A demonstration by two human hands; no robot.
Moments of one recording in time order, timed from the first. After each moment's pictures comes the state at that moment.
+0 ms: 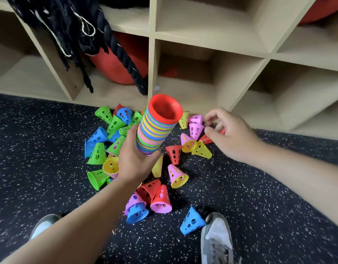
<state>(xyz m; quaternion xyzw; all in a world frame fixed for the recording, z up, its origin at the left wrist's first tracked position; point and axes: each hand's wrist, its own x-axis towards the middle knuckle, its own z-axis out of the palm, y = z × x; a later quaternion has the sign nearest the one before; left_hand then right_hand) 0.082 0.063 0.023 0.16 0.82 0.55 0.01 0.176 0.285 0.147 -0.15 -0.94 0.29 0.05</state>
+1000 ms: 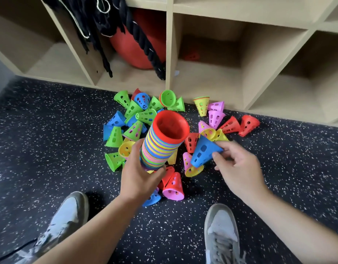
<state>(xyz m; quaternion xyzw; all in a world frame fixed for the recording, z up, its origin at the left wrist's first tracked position) 0.143 0.023 0.005 0.14 0.83 0.53 0.04 0.233 0.243 0.057 -0.25 -0.81 0.51 0.12</state>
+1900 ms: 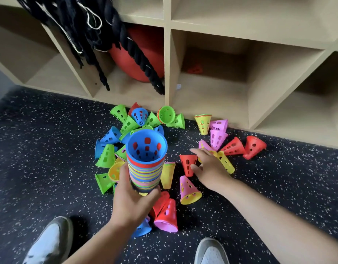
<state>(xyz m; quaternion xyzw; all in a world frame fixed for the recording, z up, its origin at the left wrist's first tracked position) 0.125 0.054 -0.005 0.05 0.84 0.54 0.04 0.118 0.295 -0.034 -0.14 -0.93 0.31 -0.12</state>
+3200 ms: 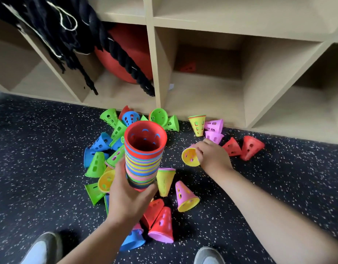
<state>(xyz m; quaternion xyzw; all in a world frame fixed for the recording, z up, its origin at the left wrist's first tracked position) 0.096 0.080 -0.009 0.04 0.84 0.54 0.04 0.084 0.341 -0.063 -0.13 -0.98 0.17 -0.02</state>
